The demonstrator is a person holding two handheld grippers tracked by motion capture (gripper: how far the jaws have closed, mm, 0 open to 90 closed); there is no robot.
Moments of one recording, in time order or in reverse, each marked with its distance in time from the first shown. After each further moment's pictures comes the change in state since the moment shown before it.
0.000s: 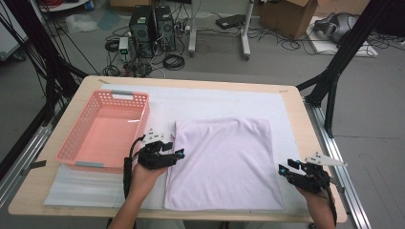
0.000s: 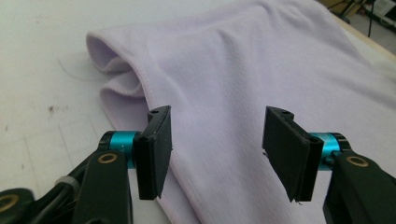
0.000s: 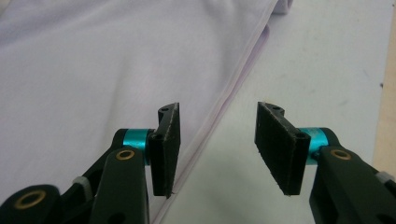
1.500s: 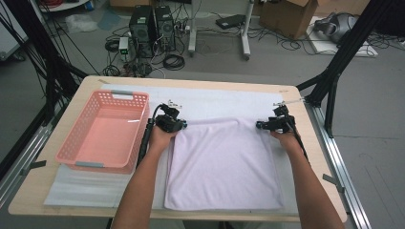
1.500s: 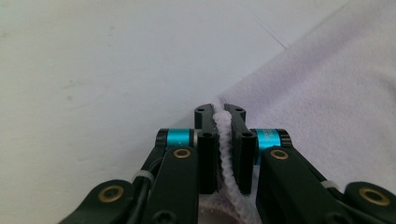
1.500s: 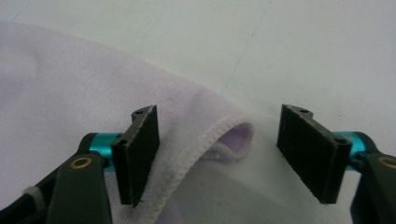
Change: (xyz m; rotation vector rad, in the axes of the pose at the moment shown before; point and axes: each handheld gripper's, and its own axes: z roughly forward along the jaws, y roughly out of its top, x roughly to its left) left arm 0.064 0.056 0.102 0.131 0.125 0.077; right arm -0.073 0.108 0.162 0.192 0.008 0.046
